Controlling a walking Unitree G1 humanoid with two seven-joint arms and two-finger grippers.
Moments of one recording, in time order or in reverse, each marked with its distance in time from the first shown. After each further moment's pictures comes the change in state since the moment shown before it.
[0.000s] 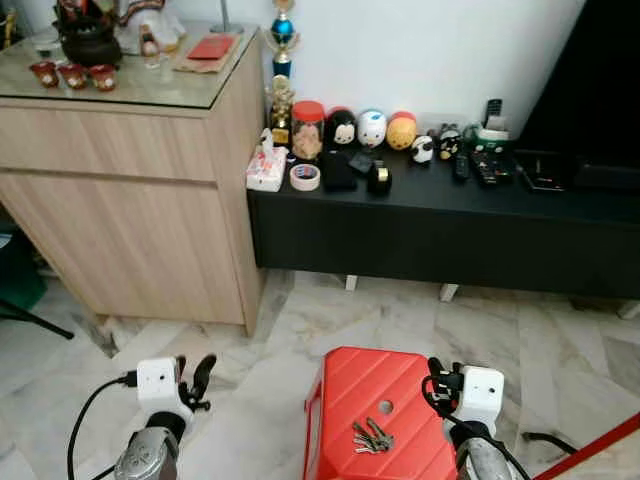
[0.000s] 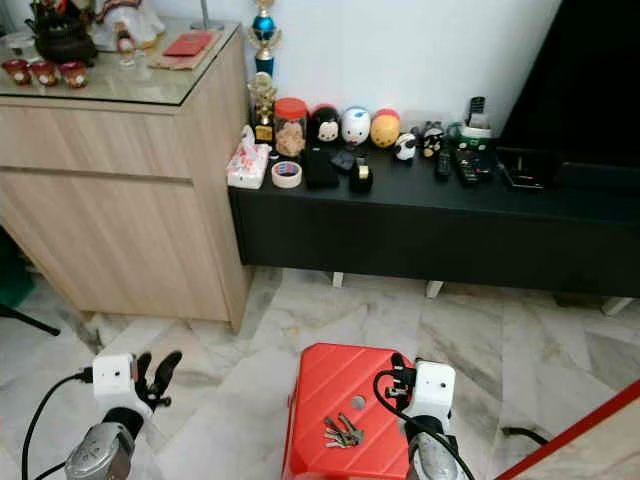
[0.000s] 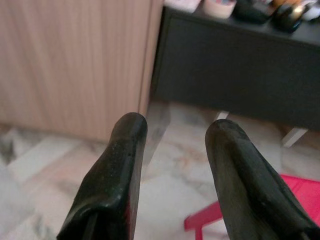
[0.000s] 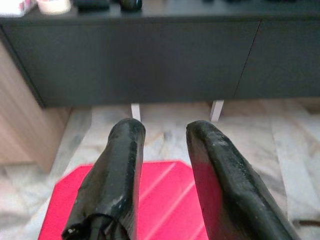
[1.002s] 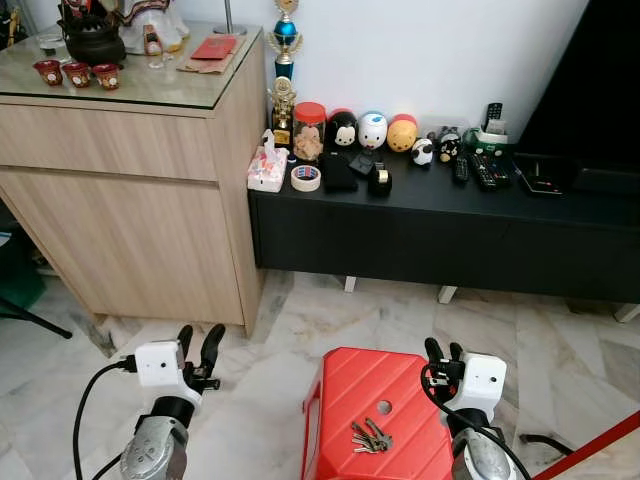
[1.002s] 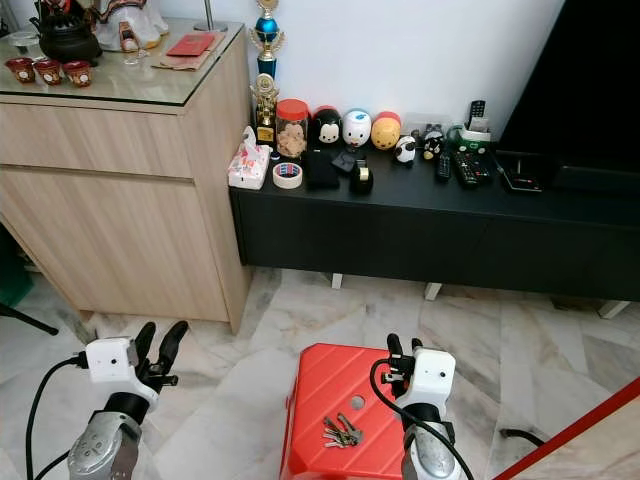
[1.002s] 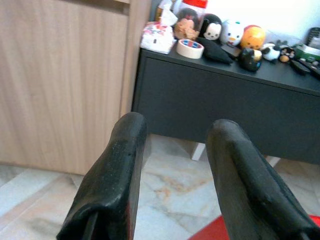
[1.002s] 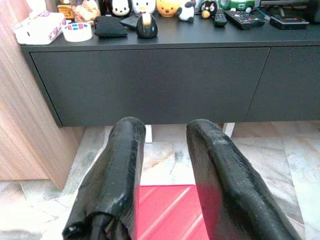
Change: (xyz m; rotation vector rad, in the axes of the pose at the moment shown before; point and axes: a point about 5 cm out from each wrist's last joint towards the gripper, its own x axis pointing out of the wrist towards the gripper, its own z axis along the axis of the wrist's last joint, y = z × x) left arm -0.005 -0.024 0.027 -0.026 -0.123 -0.059; right arm 0.001 0.014 0.016 0.008 -0.070 0.059
